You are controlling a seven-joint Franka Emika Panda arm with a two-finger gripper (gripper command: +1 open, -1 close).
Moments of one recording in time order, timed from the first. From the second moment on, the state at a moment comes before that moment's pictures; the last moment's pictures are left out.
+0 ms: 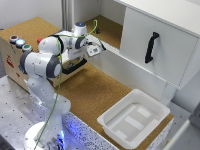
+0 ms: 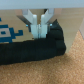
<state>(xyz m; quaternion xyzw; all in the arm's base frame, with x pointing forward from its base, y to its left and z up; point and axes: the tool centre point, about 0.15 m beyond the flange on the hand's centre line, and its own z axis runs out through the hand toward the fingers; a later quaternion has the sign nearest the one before) 0.414 0.154 0.335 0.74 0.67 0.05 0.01</state>
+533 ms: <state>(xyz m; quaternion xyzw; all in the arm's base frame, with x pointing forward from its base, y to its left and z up) 0.406 0.161 0.347 0.71 0.70 0.07 0.01</state>
